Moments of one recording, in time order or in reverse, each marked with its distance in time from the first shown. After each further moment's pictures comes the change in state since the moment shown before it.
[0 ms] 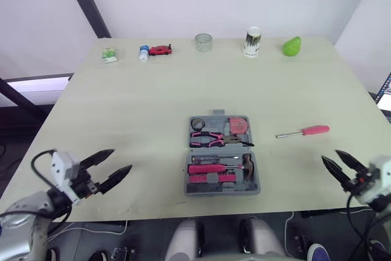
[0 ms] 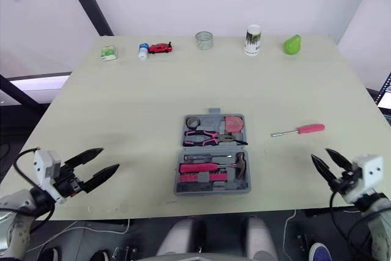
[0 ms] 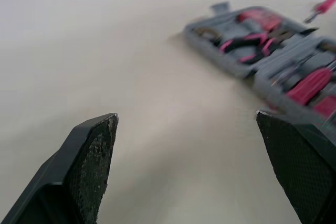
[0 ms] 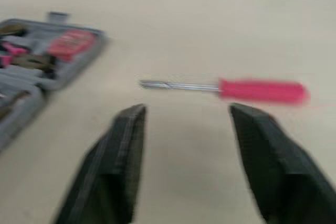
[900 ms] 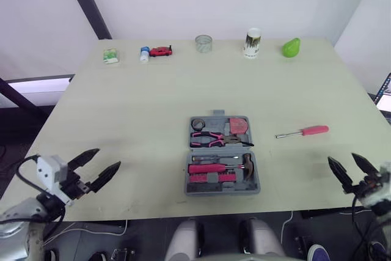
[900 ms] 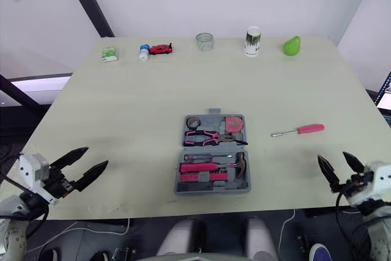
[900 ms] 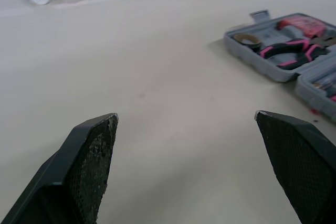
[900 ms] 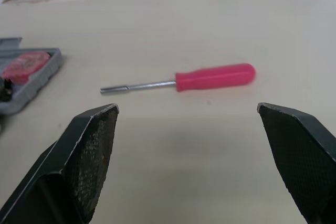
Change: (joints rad) left arm -0.024 -0.034 0.027 -0.009 0.010 -0.057 0.049; right arm -0.069 0.037 0.052 0.043 0.052 0.027 -0.126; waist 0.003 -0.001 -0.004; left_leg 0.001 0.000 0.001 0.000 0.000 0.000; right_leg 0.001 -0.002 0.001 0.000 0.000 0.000
